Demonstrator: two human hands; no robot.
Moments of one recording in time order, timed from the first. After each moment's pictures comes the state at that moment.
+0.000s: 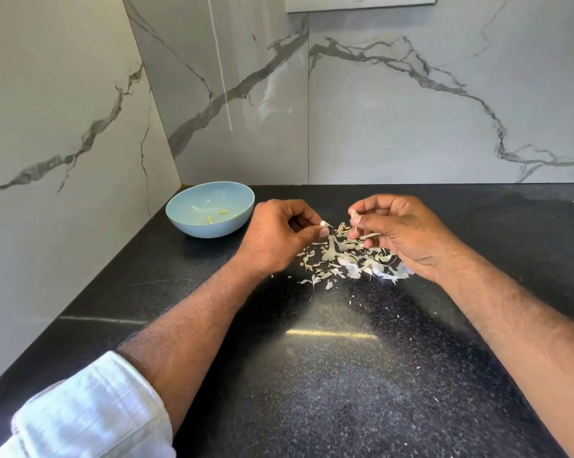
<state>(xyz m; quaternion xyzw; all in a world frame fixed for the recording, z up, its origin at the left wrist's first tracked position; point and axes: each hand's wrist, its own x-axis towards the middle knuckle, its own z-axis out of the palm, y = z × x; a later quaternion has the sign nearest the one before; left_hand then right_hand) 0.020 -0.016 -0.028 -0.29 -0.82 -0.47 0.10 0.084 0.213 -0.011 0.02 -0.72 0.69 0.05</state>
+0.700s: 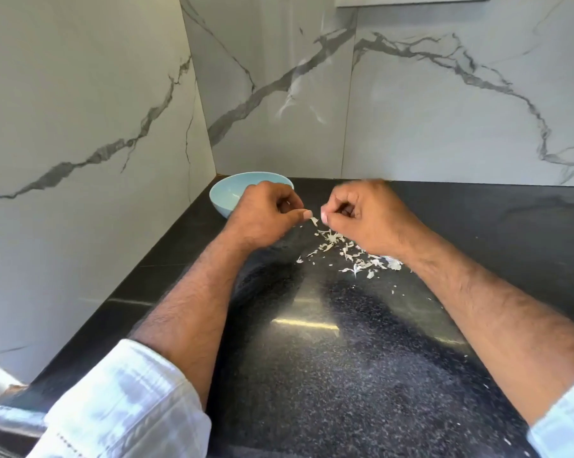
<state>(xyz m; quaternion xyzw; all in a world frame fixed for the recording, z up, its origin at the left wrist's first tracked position) 0.000 -0.103 -0.013 -0.22 -0.89 -0.38 0.11 0.060 0.114 0.001 0.19 -0.92 0.31 0.18</state>
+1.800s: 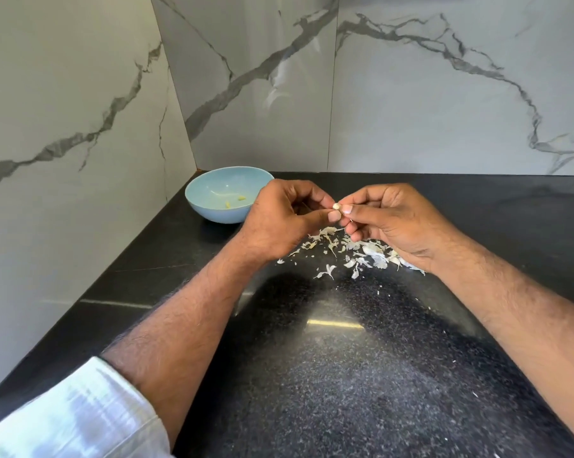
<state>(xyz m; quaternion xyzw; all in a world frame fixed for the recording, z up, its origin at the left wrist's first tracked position) 0.027 -0.050 -0.016 -0.31 -0.78 -0.54 0.04 0.074 0.166 -0.013 0.07 -0.73 0.68 0.03</state>
